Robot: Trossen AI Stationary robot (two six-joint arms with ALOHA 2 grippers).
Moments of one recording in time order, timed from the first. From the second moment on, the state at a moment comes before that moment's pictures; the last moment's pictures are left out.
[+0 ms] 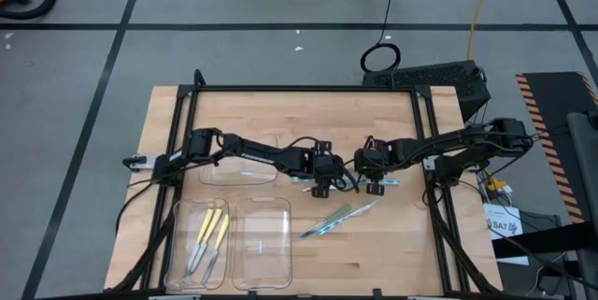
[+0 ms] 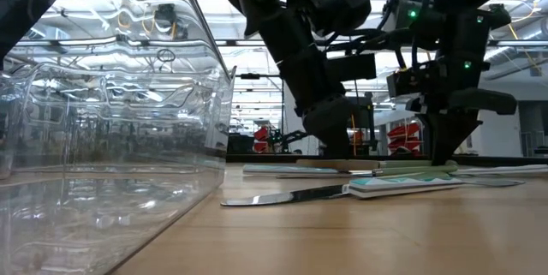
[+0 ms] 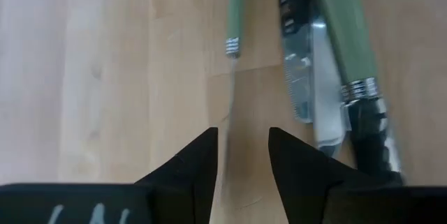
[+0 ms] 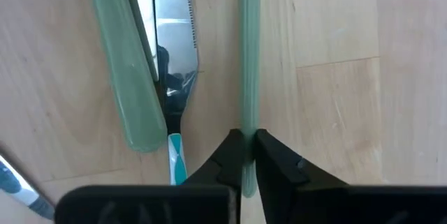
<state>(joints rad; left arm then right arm) -0.03 2.26 1.71 -0.44 -0.28 0.23 -0.03 1.41 0.57 -0.59 0.08 0.10</state>
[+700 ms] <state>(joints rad) 0.01 2.30 1.71 -0.44 -0.21 0.29 -0.02 1.38 0.59 -0.60 0.11 0.10</state>
